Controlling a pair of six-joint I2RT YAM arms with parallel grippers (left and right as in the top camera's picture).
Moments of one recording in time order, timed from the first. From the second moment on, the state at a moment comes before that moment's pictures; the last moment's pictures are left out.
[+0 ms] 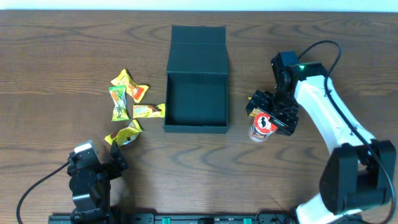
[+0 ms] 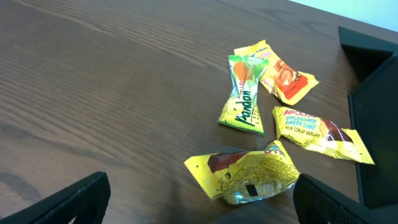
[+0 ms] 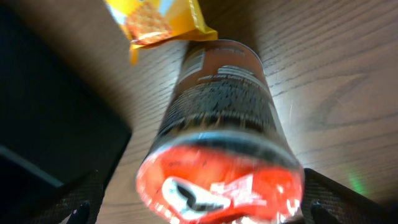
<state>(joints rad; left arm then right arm) 0.16 0.01 0.16 -0.61 -0.06 -0.19 0.17 1.76 1.32 -1.20 -0.20 0.75</state>
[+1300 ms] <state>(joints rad) 0.16 0.01 0.16 -0.61 -0.06 -0.19 0.17 1.85 1.70 -0.89 -0.96 0.40</state>
